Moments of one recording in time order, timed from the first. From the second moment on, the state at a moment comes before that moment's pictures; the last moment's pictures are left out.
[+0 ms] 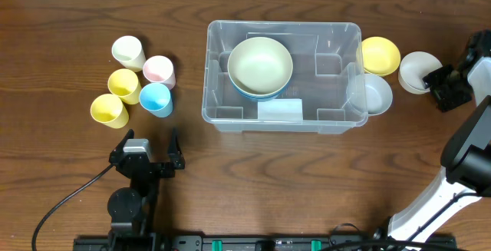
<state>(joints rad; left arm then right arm) -0.03 0.01 0.02 -0.11 0.01 -0.11 -0.48 2.11 1.55 -0.83 0.00 0.69</state>
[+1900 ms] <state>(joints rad) -0.03 0.01 0.02 -0.11 0.01 -0.11 -0.17 1.41 1.69 -0.99 -0.22 0.45</state>
